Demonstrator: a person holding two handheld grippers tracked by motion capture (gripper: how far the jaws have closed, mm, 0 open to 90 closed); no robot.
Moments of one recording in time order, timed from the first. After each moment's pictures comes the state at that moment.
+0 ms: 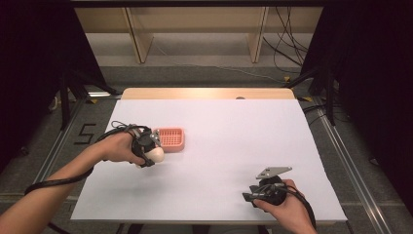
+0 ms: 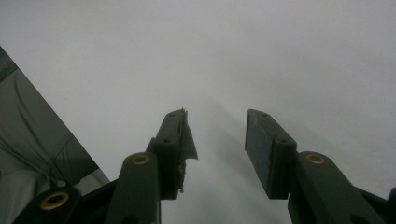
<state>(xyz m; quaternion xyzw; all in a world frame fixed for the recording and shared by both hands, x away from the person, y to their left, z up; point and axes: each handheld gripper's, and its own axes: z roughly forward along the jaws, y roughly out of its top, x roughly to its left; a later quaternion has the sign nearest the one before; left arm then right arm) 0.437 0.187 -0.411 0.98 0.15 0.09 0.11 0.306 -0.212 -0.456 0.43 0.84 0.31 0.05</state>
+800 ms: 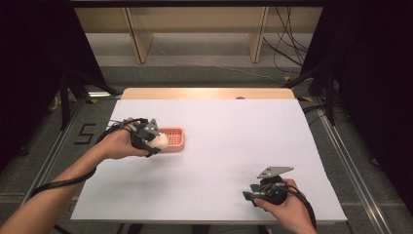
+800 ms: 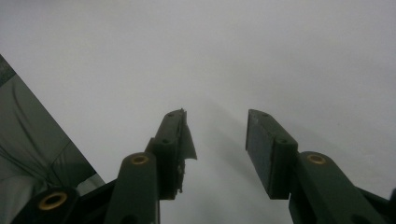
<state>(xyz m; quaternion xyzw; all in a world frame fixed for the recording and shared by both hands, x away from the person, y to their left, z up) 0.452 0.193 -0.407 0.95 0.19 0.15 0.21 0.306 -0.213 -0.454 0.44 0.84 0.32 0.05</state>
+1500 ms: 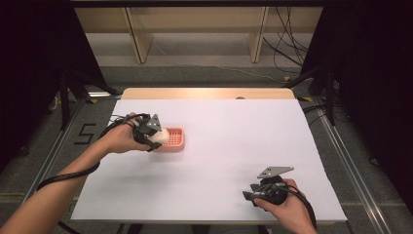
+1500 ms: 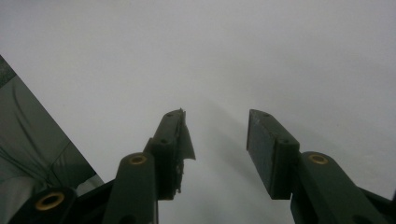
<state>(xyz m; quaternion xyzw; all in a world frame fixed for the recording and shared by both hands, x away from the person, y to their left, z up) 0.468 0.190 -0.406 0.95 0.18 0.17 0.19 0.306 -0.213 -0.455 0.44 0.84 0.32 0.05</state>
